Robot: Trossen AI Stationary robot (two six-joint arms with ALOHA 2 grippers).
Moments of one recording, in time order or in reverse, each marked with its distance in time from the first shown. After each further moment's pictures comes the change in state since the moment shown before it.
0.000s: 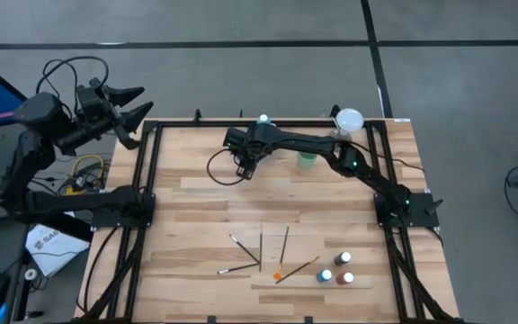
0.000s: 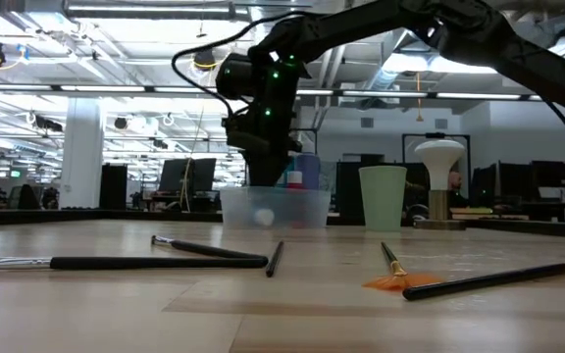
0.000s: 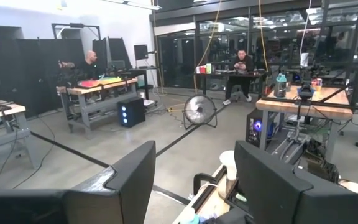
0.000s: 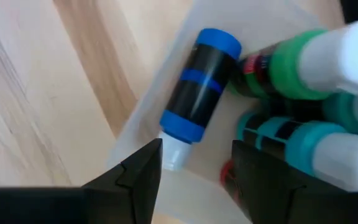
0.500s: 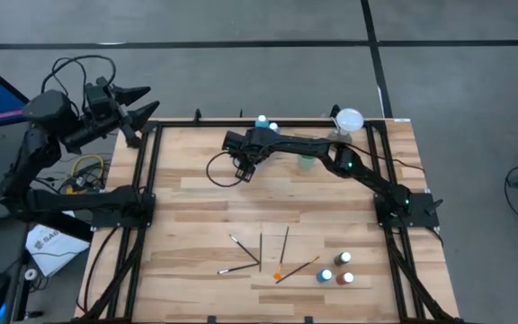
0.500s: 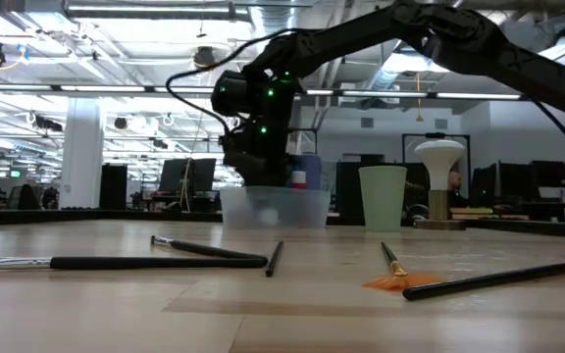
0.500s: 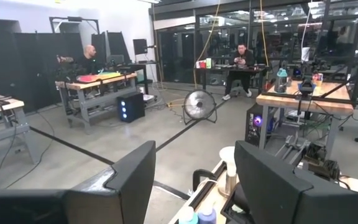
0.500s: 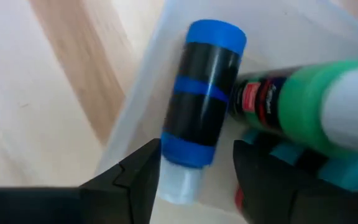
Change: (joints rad) left arm 0.000 0.033 0.000 0.009 -0.001 -0.005; right arm 0.005 0.062 0.001 0.030 0.004 0.019
